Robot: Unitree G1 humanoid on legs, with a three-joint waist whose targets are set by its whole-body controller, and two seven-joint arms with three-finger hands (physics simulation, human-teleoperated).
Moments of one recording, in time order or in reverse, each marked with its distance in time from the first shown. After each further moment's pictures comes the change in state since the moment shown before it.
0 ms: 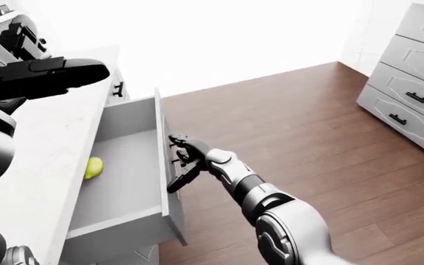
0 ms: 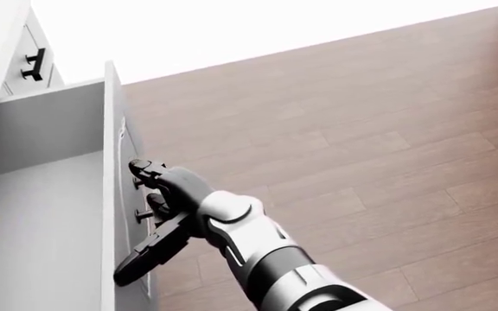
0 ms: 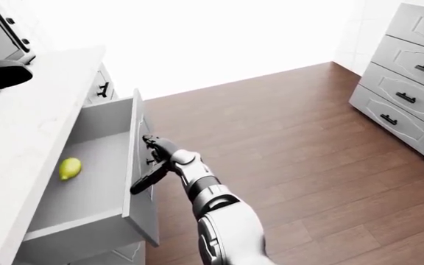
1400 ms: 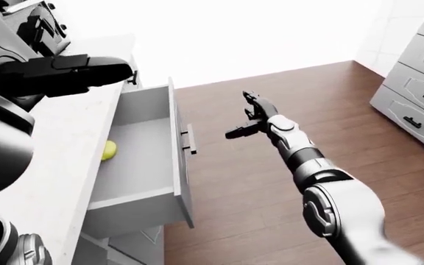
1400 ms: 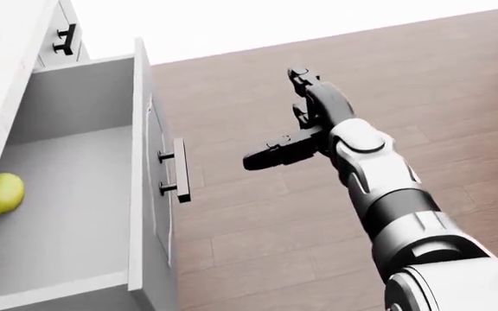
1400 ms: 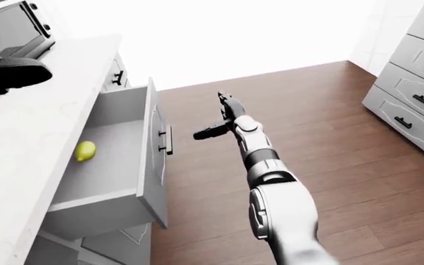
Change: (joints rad) left arm -0.081 -0.031 -0.064 -0.053 -0.074 0.049 0.116; right arm -0.040 -0.387 0.047 -0.066 0.214 -0.004 -0.156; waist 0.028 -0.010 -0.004
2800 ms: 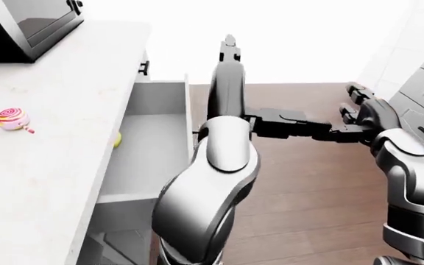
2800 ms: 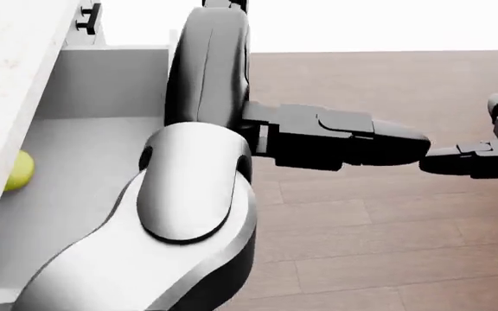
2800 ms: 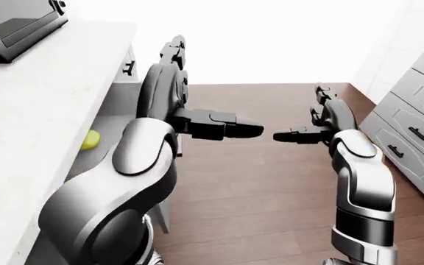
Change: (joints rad) left arm -0.143 -1.113 -0.596 0.039 1.199 0.364 -0.300; right arm 0.646 -0.350 -0.172 -1.390 0.230 0.769 -0.007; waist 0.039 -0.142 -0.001
